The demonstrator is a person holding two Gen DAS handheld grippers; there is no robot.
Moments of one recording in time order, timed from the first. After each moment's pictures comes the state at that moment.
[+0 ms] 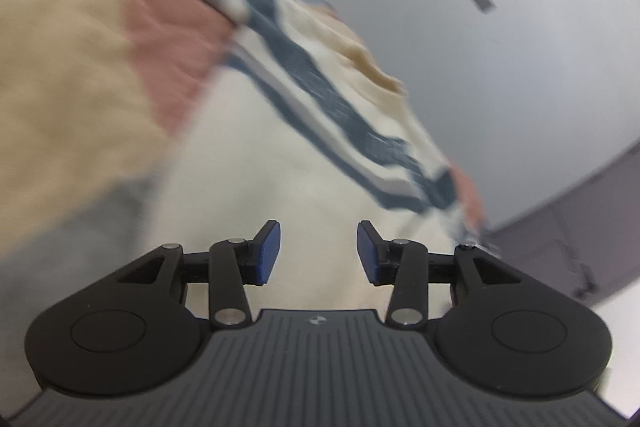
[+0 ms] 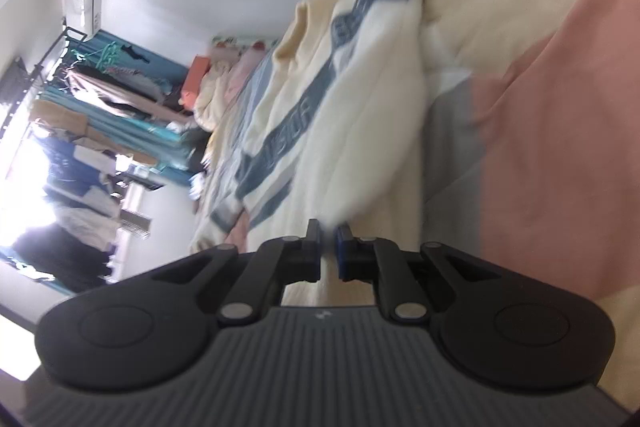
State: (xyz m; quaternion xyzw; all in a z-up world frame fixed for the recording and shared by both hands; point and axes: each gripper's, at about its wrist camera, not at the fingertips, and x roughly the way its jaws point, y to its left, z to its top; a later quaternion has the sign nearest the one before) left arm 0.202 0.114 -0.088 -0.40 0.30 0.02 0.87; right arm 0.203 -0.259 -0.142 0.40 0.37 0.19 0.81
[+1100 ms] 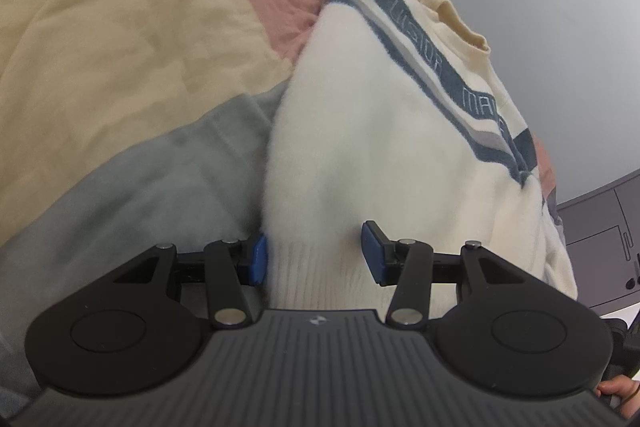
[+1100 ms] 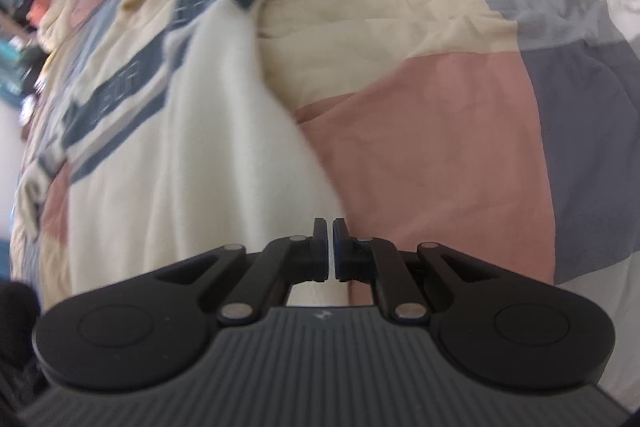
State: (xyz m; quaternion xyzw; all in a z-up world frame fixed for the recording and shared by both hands) left arm 0.189 0.121 -0.139 -0.40 0.39 0.07 0.83; right arm 0.232 -0.312 -0.130 0.21 0.54 0.03 0.81
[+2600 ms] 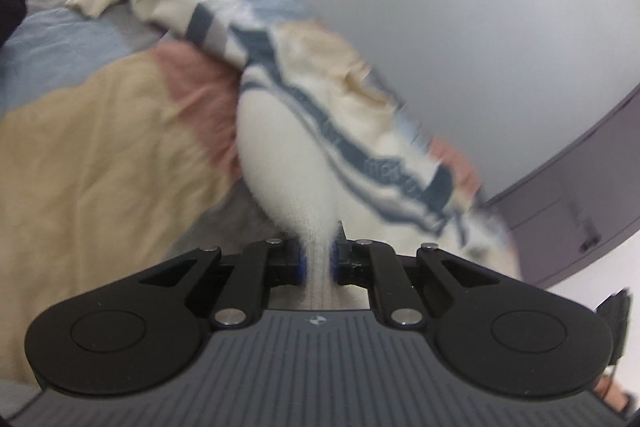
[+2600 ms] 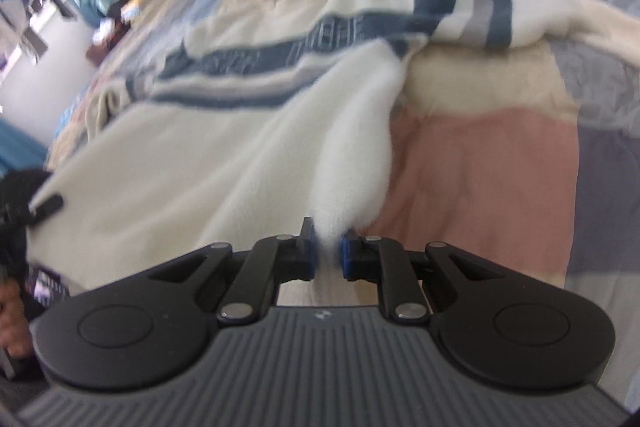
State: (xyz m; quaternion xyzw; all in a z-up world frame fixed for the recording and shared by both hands) left arm 0.137 0.169 -0.016 -0.34 0.34 -0.02 0.88; right arm 0.158 -0.247 -0.052 0.07 0.51 0.16 0.84
